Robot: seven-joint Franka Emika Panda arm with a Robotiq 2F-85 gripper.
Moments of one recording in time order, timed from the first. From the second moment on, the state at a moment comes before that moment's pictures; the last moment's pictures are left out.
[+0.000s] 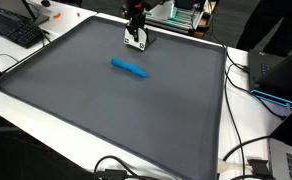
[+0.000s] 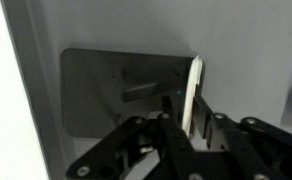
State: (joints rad) arm -0.01 -0.02 0.08 -2.74 0.20 2.79 1.46
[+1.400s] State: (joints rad) arm 0.07 -0.07 0.13 -2.48 0.07 2.50 1.33
